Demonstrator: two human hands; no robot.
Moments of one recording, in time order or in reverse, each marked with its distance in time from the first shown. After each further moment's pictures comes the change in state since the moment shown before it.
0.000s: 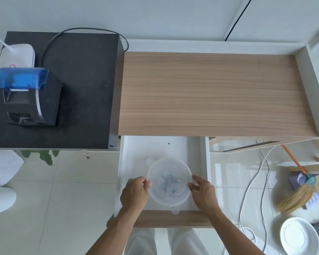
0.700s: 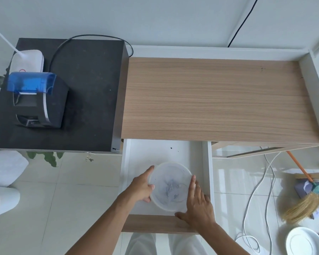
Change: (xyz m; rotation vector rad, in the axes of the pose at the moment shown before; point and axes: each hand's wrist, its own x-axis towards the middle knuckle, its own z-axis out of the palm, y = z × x) left_hand 0.024 0.022 -0.034 -0.283 -0.475 -0.004; right_hand -0.018 0.023 0.029 -0.809 0.000 -0.403
